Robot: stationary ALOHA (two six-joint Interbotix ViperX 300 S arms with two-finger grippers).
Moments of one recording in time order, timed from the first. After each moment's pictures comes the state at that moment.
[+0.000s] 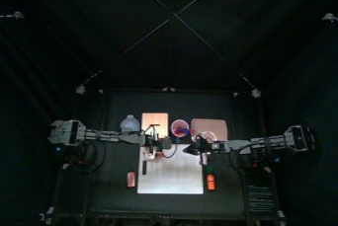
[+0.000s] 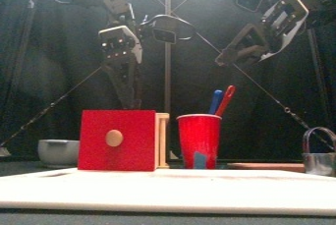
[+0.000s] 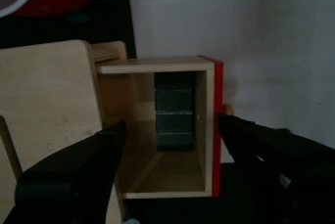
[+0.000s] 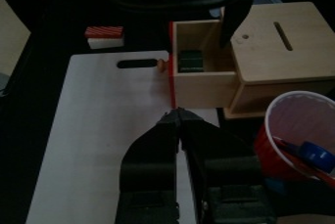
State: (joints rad) left arm 0.03 -0.01 0.35 0.07 0.83 0.06; right arm -0.02 -0.44 0.96 -0.01 -0.13 0.01
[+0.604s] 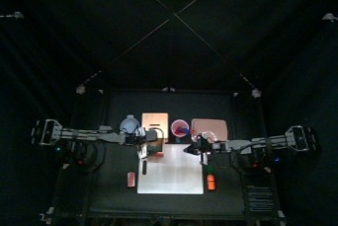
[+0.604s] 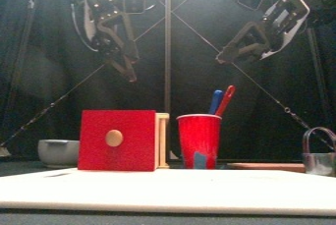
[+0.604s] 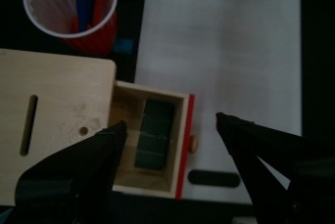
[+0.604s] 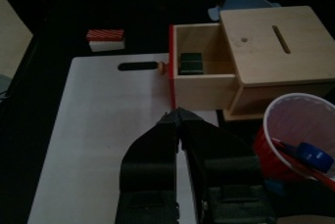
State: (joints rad) left arm 0.04 -0.39 0.74 0.05 0.31 -0.21; right arm -0.01 -0.46 0.96 -0.01 -0.13 0.01
